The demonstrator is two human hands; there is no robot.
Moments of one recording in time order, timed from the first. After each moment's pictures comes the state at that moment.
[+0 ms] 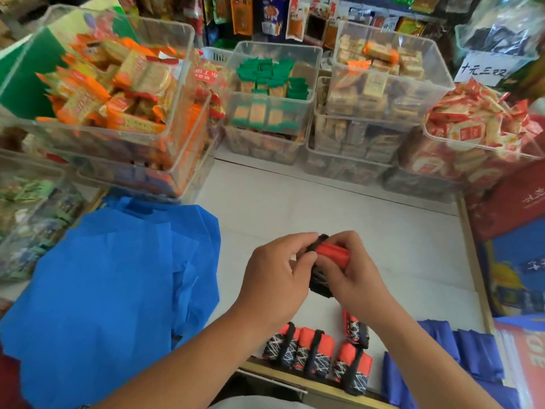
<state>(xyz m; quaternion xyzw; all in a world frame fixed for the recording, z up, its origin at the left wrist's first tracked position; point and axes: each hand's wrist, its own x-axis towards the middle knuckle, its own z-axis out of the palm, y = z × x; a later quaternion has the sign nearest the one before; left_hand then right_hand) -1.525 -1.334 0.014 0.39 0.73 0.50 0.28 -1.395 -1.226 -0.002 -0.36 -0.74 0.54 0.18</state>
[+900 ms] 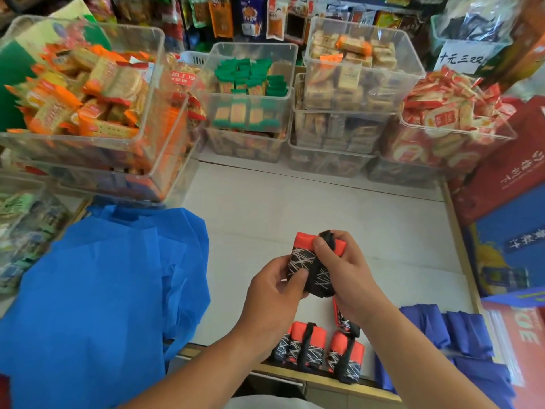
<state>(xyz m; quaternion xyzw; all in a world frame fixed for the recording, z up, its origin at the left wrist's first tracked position) -1.477 -1.338 -0.025 0.20 0.66 0.56 0.46 -1.386 -1.224 -0.017 -0.45 -0.46 0.73 0.24</state>
